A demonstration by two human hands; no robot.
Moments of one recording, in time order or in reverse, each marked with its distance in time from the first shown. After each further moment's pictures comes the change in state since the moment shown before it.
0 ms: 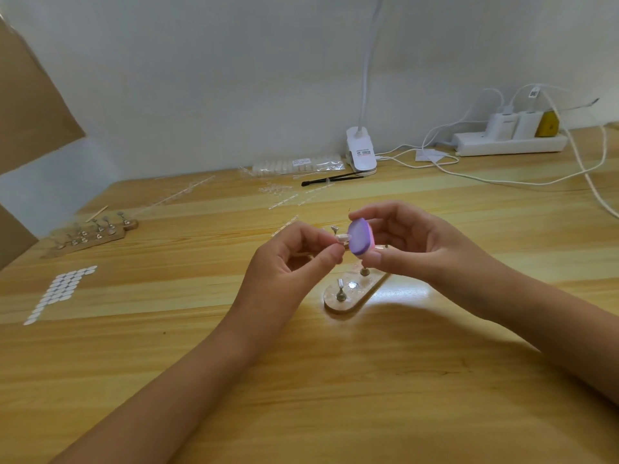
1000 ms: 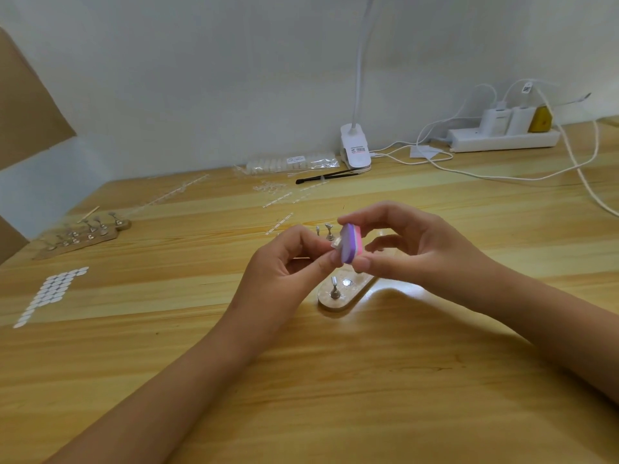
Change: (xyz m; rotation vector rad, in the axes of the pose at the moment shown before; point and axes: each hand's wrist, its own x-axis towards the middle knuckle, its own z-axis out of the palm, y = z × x) left_hand 0.000 -0.002 0.004 0.005 -0.028 -0.016; right_hand 0.000 -0.001 0.000 -0.183 0.024 -0.072
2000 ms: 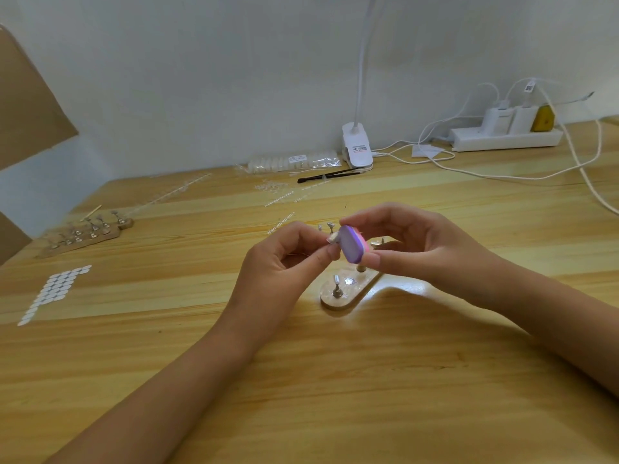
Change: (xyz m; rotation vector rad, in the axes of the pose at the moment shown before) left_hand 0.000 0.001 -0.001 0.050 0.068 0.016; right_hand 0.002 0.009 -0.006 0.102 -0.086 -0.018
